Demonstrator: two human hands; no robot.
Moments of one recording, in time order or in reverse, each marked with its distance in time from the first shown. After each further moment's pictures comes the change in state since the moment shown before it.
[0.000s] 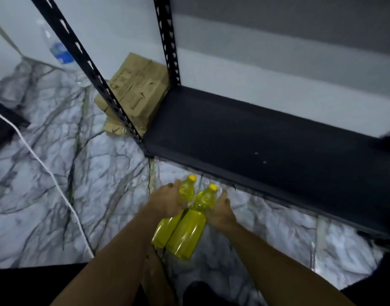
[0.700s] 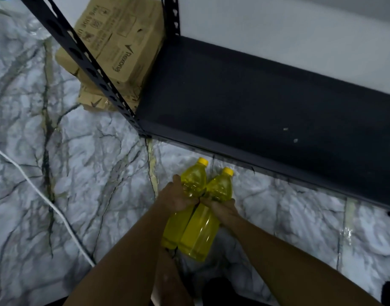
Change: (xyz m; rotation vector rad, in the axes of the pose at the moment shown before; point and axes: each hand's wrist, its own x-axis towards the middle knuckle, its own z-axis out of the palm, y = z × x) left_hand 0.079 -0.062 0.088 -0.451 -0.253 -0.206; right_hand 0.081 0.022 0.089 0.478 -0.017 0.491
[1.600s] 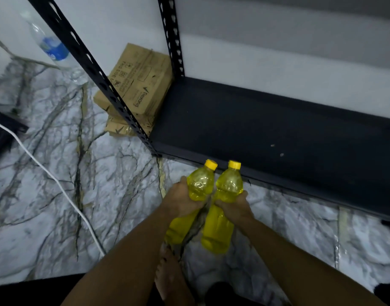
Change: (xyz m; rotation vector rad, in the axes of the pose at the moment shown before) left_hand -0.076 0.053 -0.041 0.034 0.202 0.157; right_hand -0.067 -0.029 -0.054 -0.097 0.064 -0.316
